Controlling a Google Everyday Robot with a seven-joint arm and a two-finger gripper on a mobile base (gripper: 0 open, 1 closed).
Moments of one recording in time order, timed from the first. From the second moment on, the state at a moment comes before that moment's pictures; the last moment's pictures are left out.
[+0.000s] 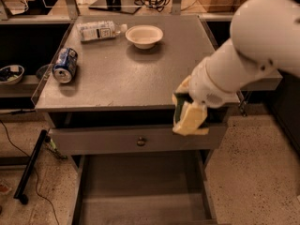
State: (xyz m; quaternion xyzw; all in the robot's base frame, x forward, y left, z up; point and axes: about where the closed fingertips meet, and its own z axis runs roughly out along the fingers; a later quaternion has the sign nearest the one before) arm 0.490 -0.084 0.861 -0.65 0.72 0.06 0.24
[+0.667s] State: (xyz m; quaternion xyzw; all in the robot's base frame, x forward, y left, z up) arm 0.471 -0.090 0.807 -0.63 0.74 0.08 0.23
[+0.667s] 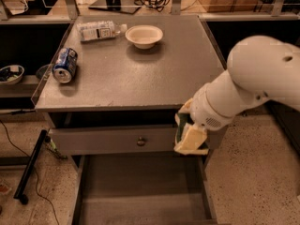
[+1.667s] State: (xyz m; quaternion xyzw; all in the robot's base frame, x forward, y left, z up) arm 0.454 -0.093 0.756 -0.60 0.76 0.11 0.22
